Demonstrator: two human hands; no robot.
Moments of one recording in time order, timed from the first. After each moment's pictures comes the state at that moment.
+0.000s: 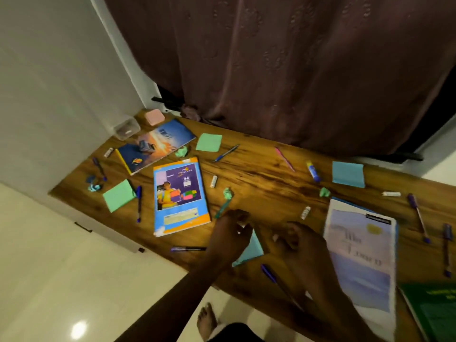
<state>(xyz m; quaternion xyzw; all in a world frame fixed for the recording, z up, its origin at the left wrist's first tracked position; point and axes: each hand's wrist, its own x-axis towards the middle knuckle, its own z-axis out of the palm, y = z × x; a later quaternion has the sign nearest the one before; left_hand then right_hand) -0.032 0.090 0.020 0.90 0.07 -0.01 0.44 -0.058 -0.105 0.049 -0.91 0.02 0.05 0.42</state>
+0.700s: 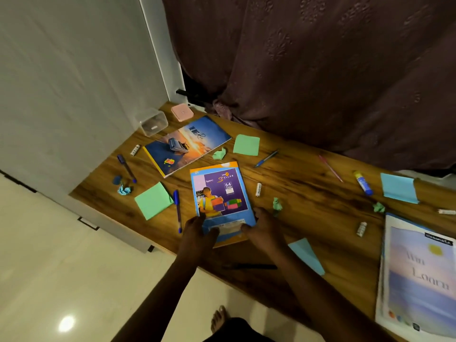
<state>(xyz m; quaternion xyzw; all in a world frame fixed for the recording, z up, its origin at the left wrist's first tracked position) -0.018 0.324 -0.035 0.86 0.23 -0.08 0.46 0.038 0.136 -0.028 -0.88 0.04 0.20 0.44</state>
